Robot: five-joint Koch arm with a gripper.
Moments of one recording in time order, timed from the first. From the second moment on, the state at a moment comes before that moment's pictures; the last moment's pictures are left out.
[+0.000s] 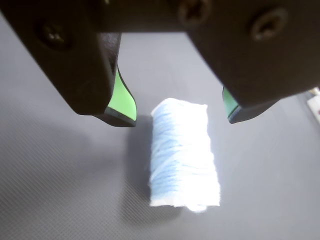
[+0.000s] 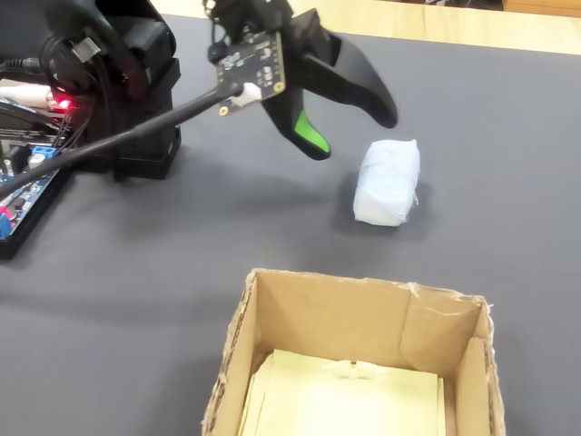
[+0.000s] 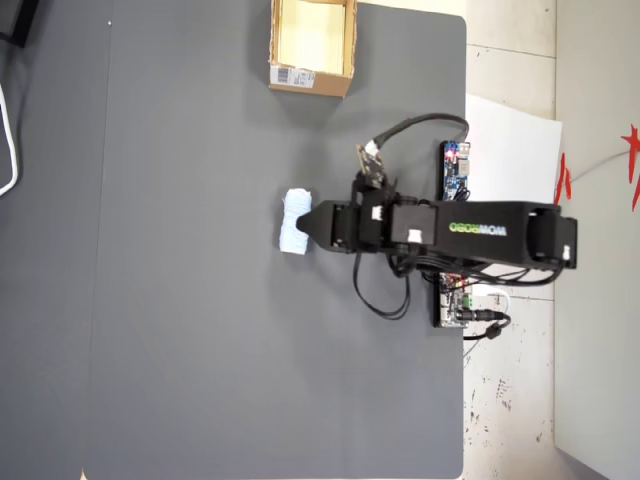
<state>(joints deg) 4.9 119.4 144.1 32.8 91.0</state>
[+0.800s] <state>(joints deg) 5.5 88.0 119.7 43.8 89.5</state>
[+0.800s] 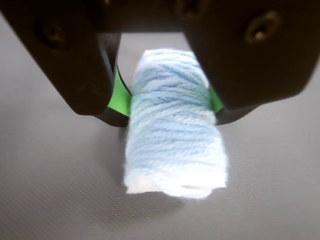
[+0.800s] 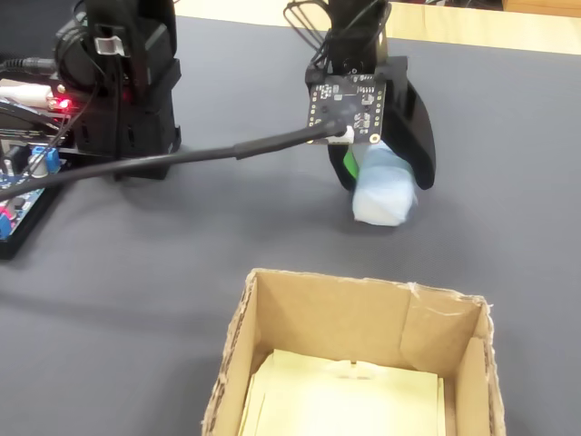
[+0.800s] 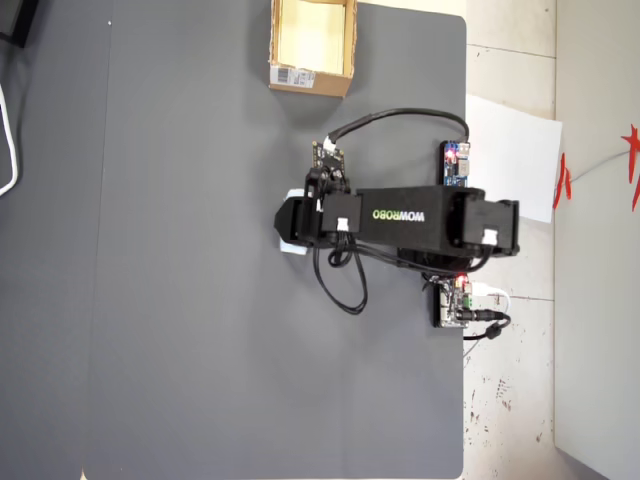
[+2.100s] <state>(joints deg) 43.0 103.8 126.8 -5.9 83.6</state>
